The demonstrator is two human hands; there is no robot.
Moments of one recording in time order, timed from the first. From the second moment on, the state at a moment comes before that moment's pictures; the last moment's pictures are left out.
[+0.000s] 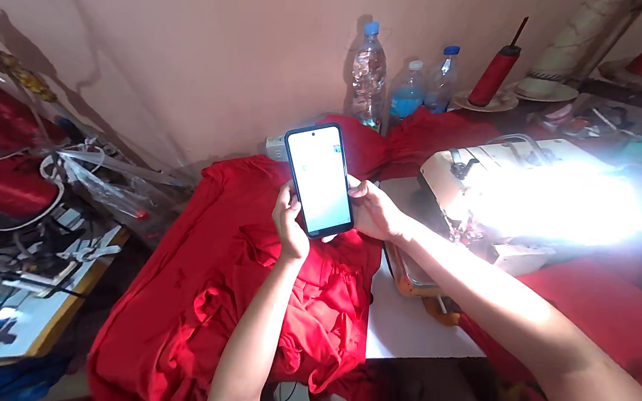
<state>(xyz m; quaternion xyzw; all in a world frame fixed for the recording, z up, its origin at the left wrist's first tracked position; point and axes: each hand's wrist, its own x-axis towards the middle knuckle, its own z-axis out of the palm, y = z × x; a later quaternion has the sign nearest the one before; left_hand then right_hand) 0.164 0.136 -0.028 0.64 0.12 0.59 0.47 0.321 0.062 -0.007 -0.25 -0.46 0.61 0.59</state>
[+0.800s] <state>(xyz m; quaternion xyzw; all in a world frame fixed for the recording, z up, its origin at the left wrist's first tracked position) 0.165 0.132 -0.026 0.63 0.12 0.59 0.49 0.322 0.064 -0.009 -0.24 -0.45 0.63 0.59</state>
